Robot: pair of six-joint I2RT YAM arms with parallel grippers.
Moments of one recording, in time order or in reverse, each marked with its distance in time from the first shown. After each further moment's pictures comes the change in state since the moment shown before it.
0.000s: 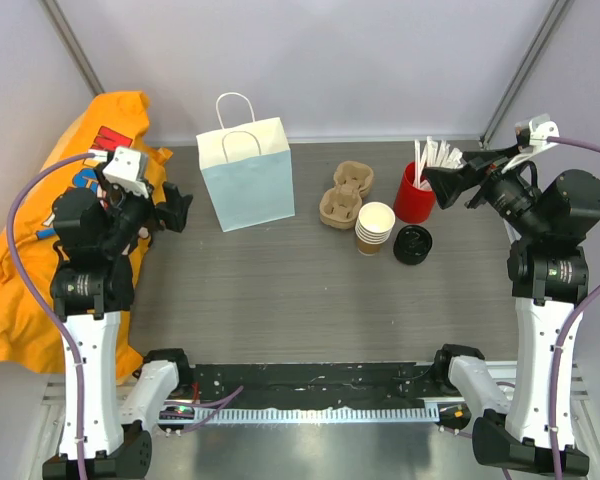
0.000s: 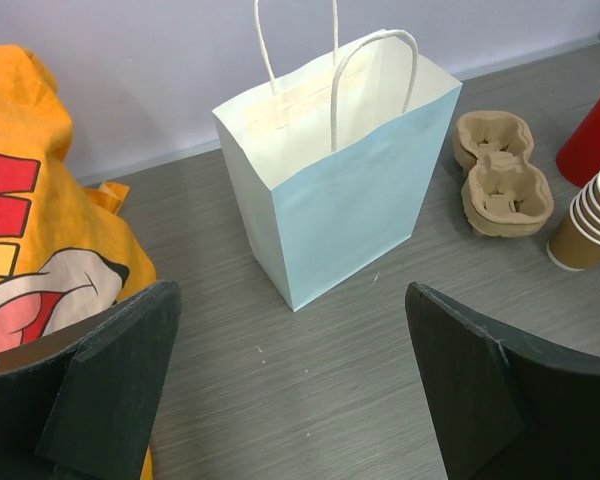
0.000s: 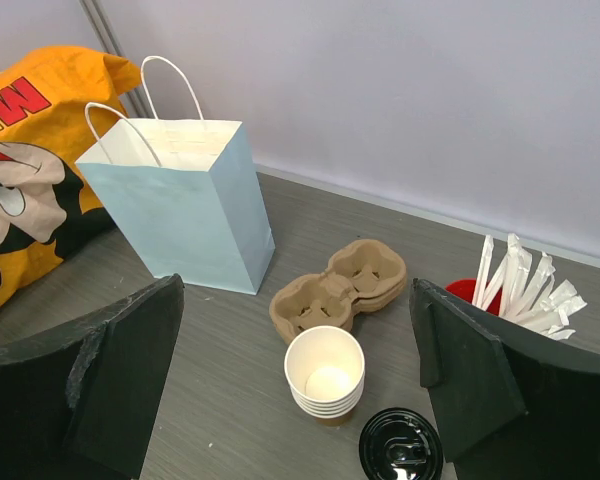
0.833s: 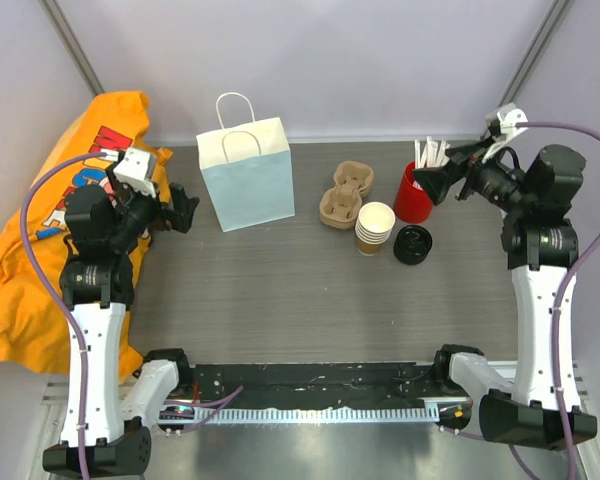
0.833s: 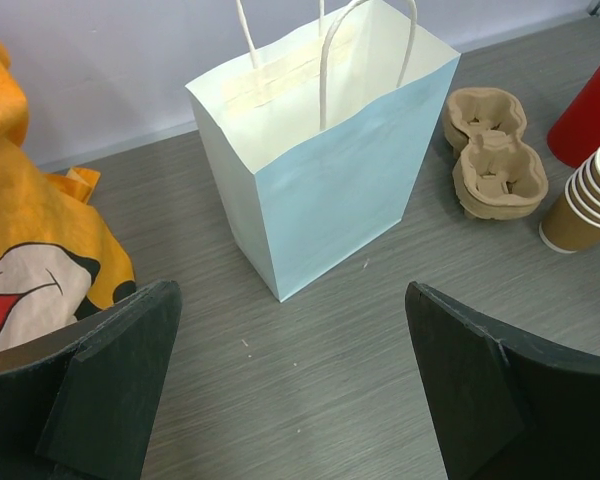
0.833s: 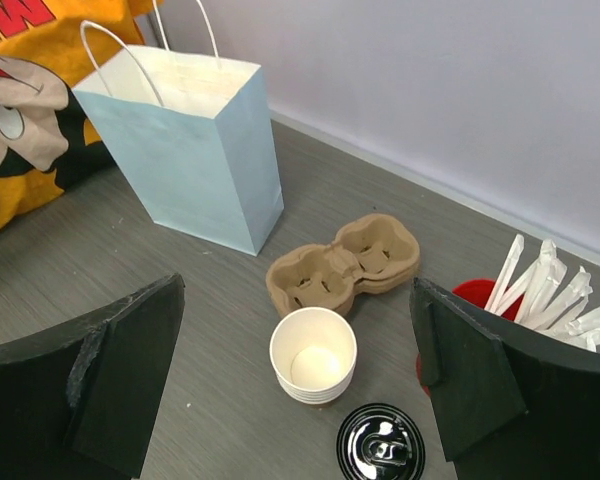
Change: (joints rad) left arm 0.000 0.022 -0.071 0.045 0.035 -0.002; right arm 0.024 0.125 0.008 -0.013 -0.126 -0.151
